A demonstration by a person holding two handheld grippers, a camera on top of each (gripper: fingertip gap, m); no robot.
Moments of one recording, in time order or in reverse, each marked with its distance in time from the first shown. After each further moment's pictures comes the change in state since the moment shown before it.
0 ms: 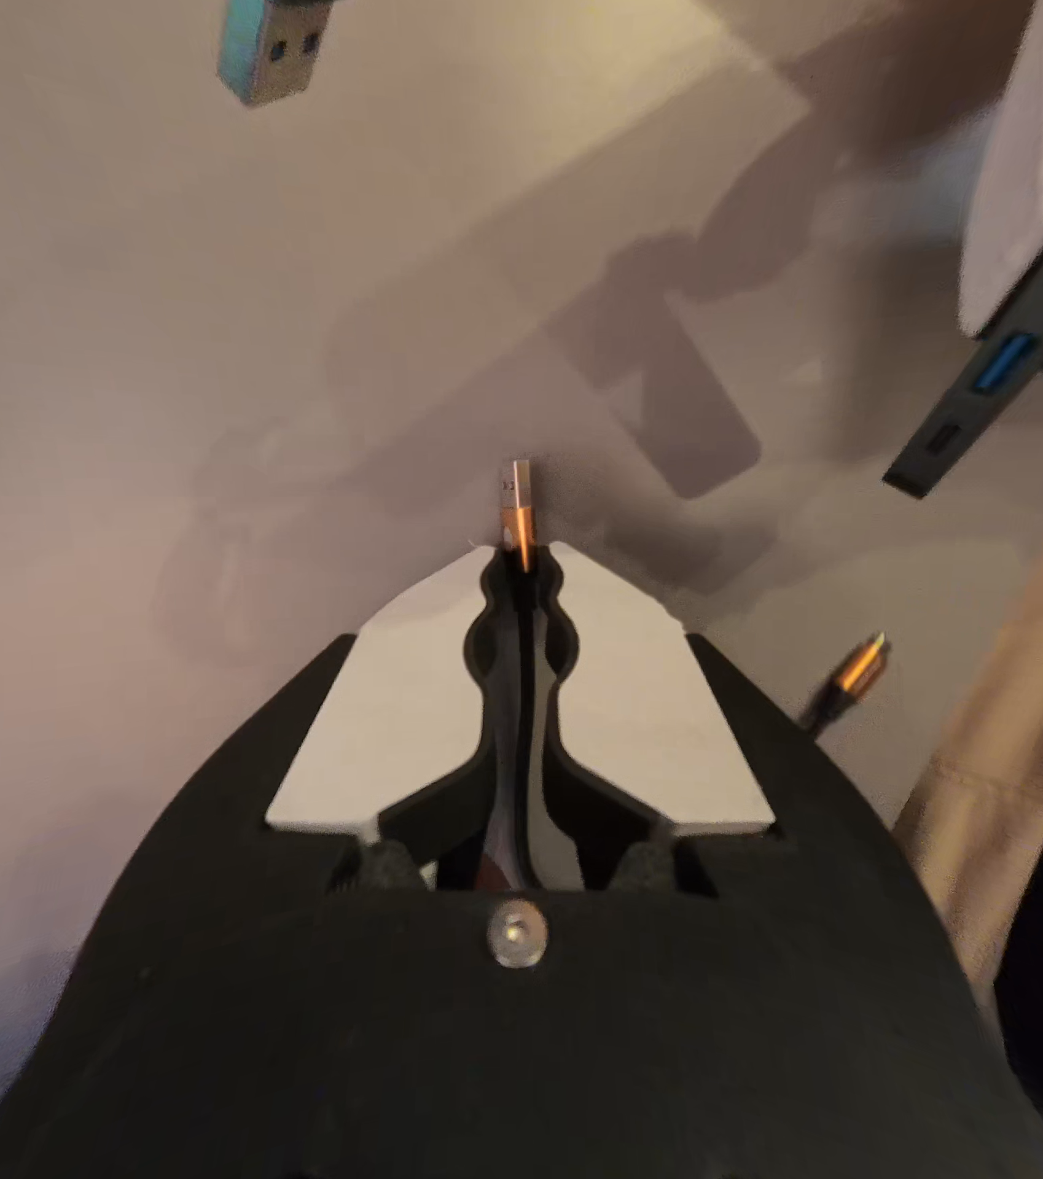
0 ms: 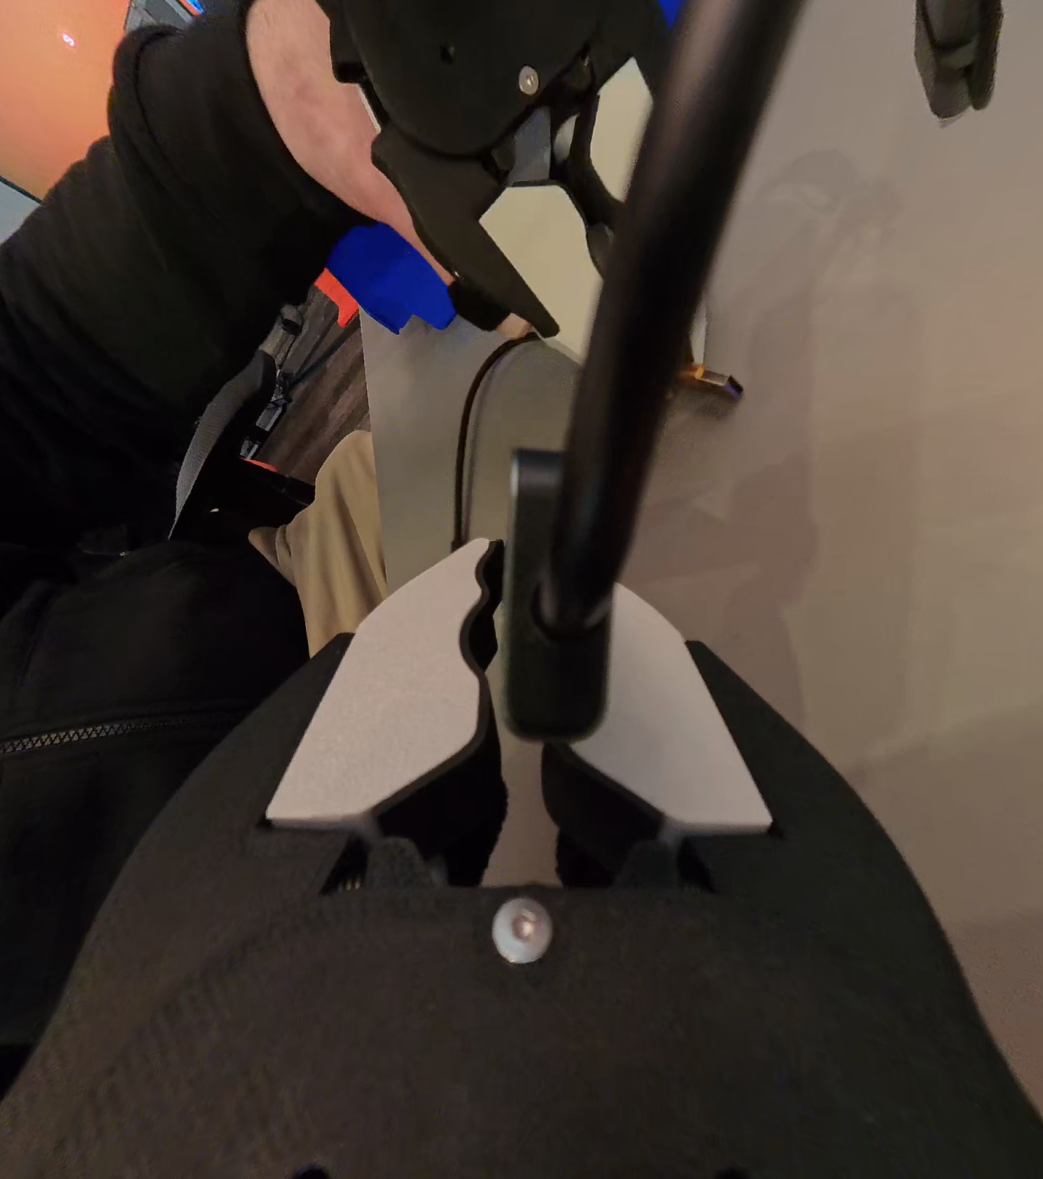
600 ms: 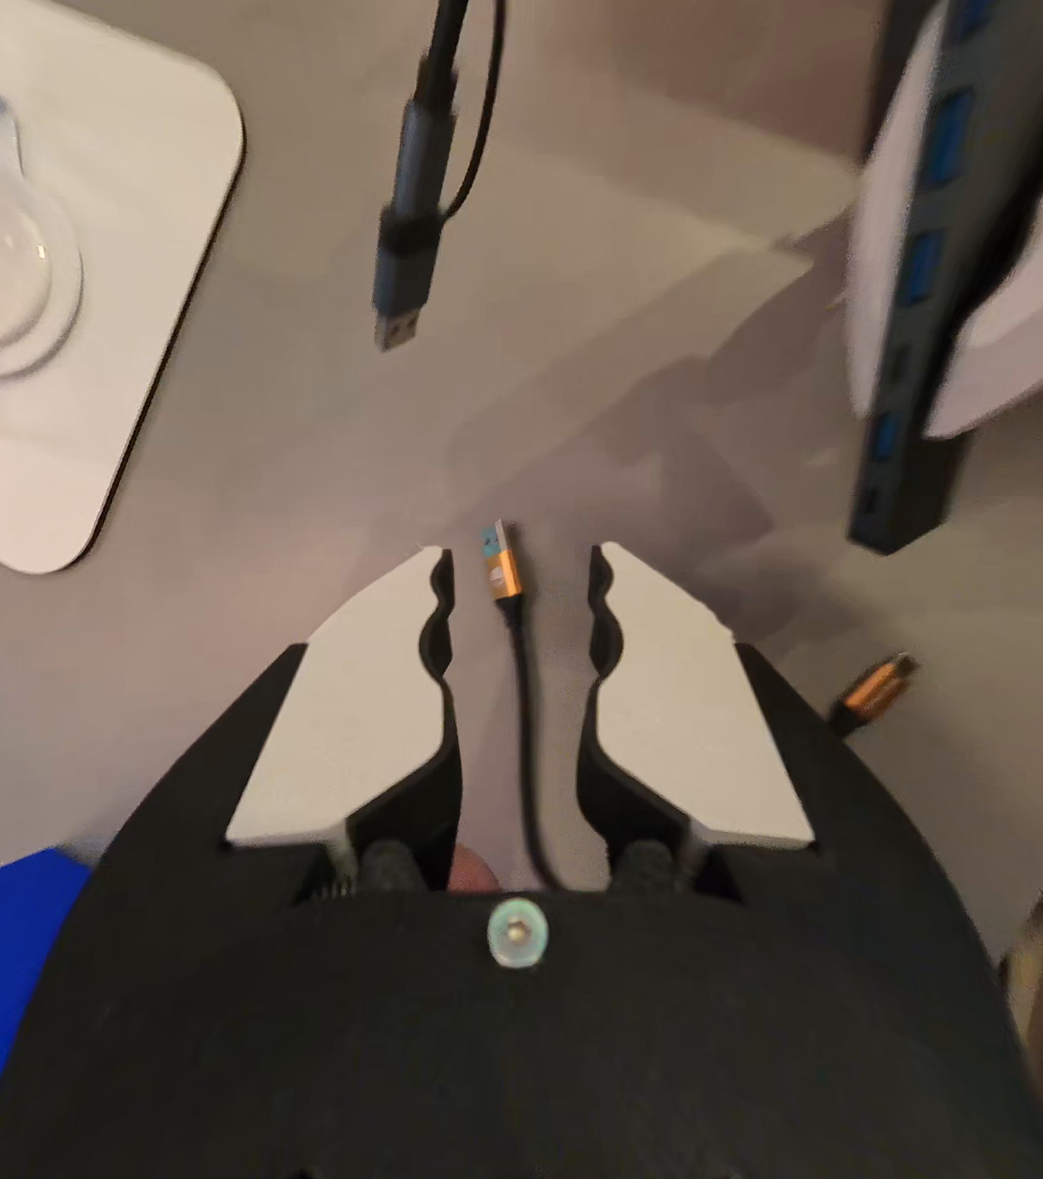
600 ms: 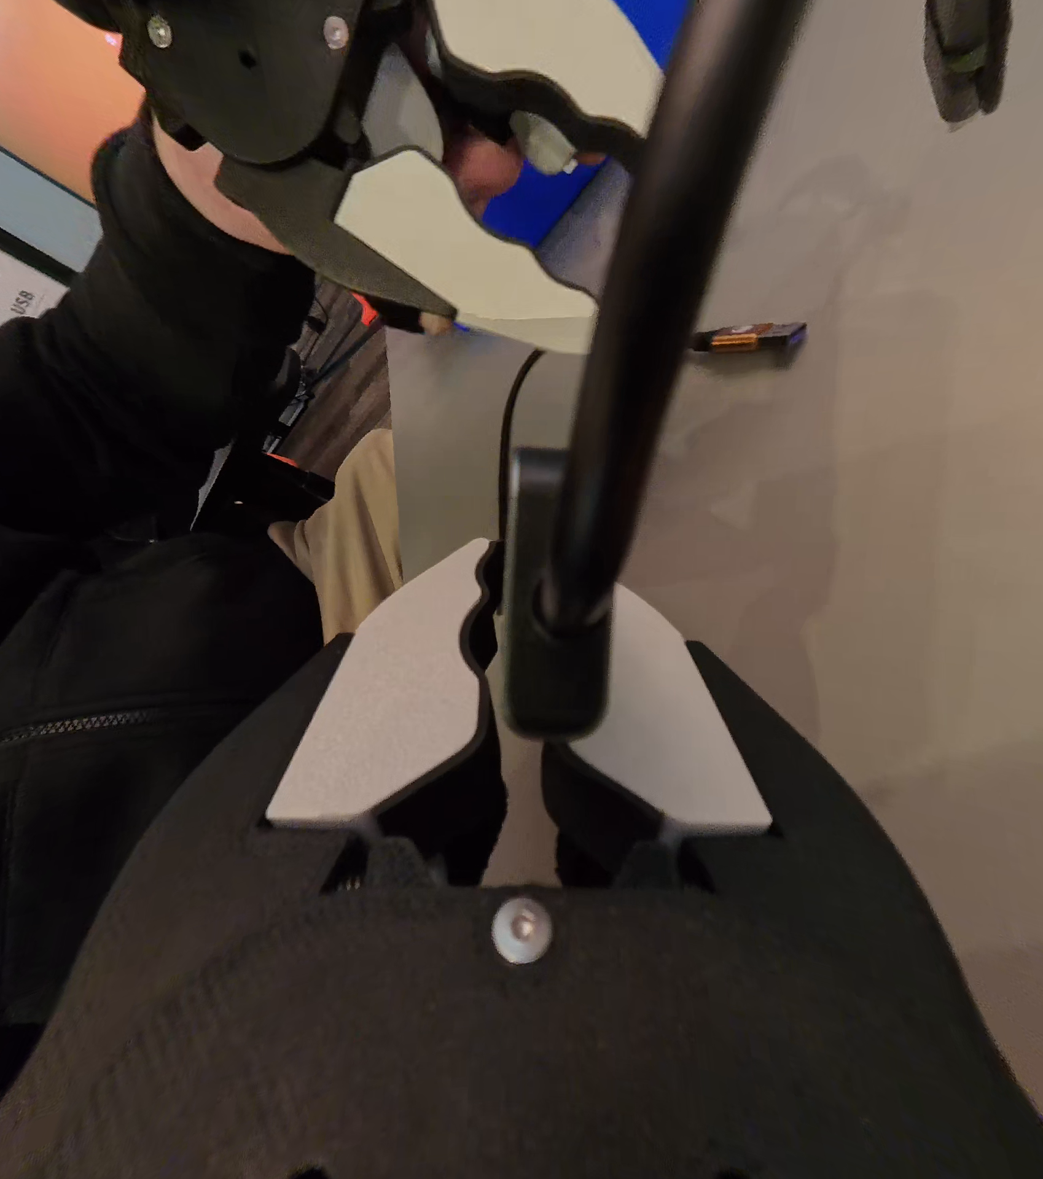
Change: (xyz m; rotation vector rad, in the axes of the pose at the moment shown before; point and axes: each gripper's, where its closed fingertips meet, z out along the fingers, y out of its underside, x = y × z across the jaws) left arm 0.003 -0.027 -0.048 0.223 -0.366 0.110; right arm -0.006 -0.001 0.001 0.003 -0.040 -0.017
